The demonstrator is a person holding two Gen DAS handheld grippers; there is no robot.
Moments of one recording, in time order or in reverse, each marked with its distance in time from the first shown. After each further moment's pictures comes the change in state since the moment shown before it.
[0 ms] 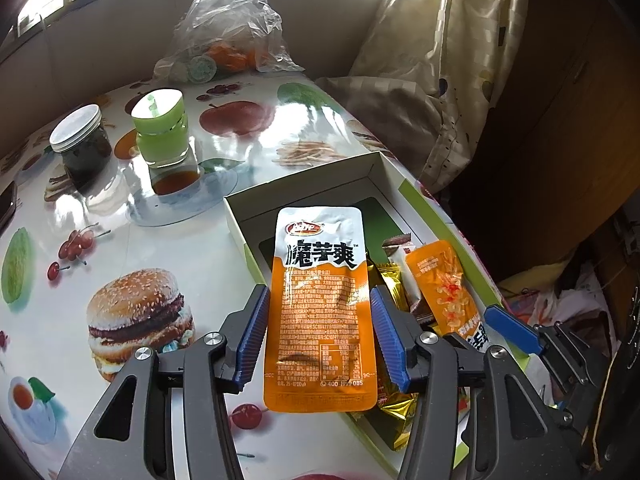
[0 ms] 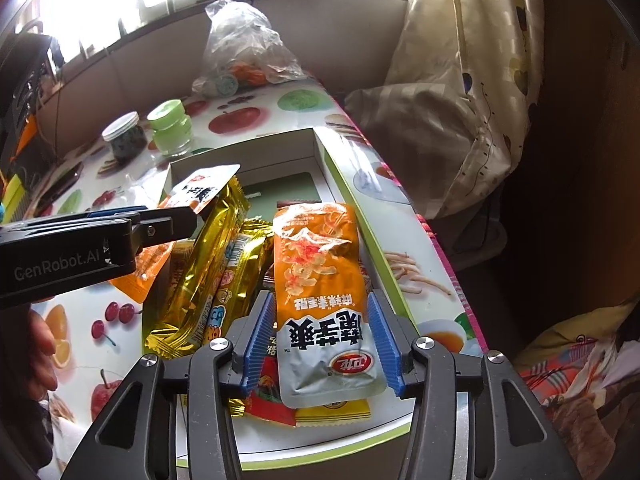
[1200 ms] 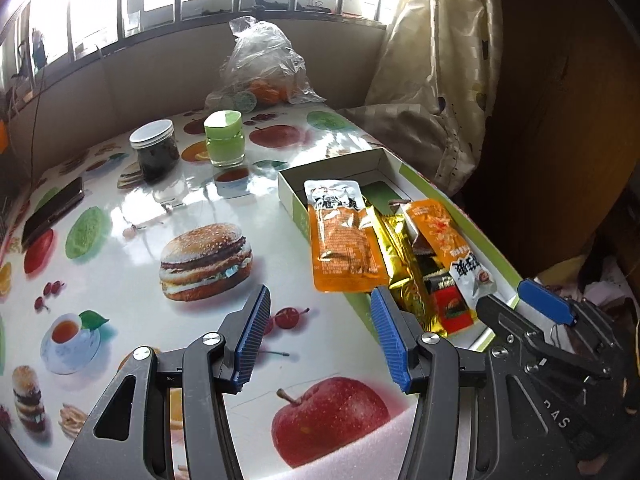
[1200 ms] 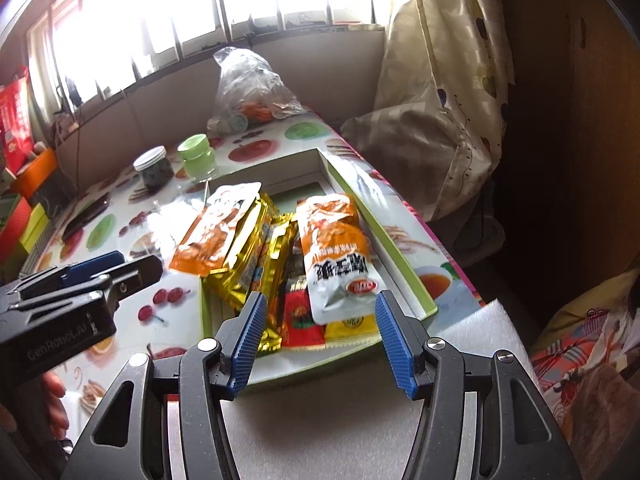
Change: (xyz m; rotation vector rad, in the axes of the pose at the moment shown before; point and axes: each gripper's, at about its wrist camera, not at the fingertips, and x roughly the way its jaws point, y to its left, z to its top) left arm -0.070 -0.008 -0.080 0.051 -0.158 0.131; right arm -0.061 0.009 -0.052 0.085 -0.140 0.030
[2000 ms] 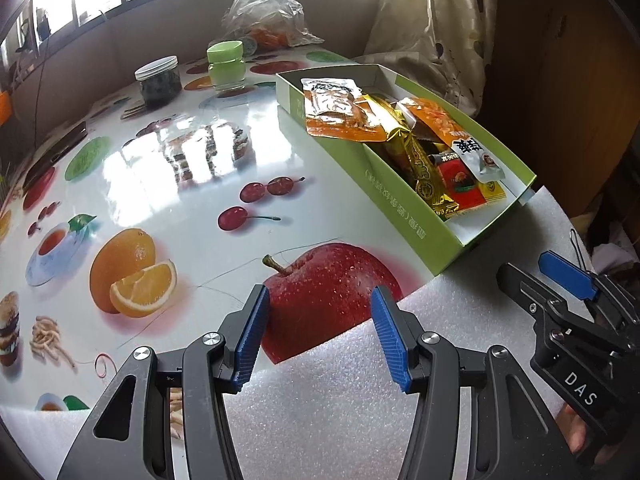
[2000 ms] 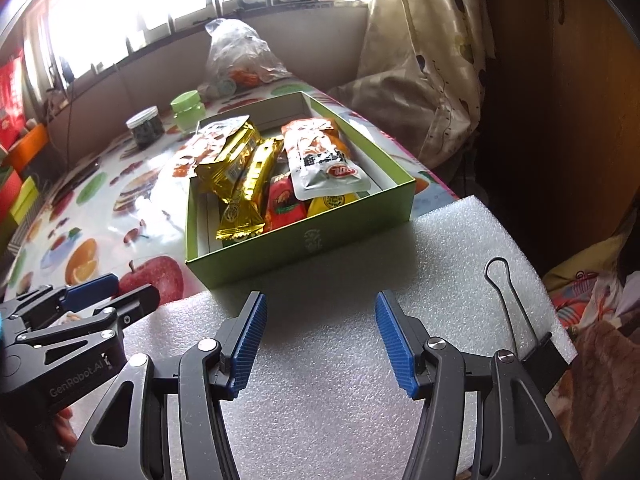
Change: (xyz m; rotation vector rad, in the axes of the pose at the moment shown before) left arm 0.005 -0.006 -0.078 -0.005 0.104 0.016; right arm -0.011 -0.005 -0.068 0.013 0.052 -0.059
